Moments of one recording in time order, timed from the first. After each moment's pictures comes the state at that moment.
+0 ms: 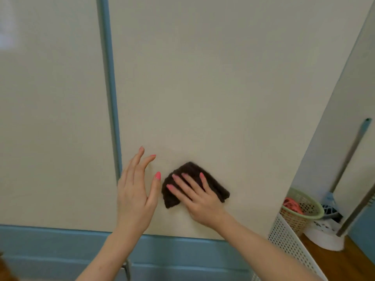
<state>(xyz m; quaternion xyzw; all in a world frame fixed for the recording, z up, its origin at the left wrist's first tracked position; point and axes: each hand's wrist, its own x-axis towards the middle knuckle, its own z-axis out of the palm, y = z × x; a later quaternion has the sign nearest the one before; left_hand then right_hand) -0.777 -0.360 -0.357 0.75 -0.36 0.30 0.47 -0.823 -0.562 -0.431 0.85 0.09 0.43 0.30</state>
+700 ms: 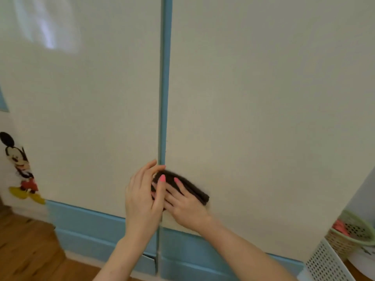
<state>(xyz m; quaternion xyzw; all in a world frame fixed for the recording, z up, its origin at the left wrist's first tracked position) -0.757 -0.303 -0.373 0.77 -0.27 0.31 0.49 -0.737 -0.466 -0.455 0.85 0.20 0.37 0.32</state>
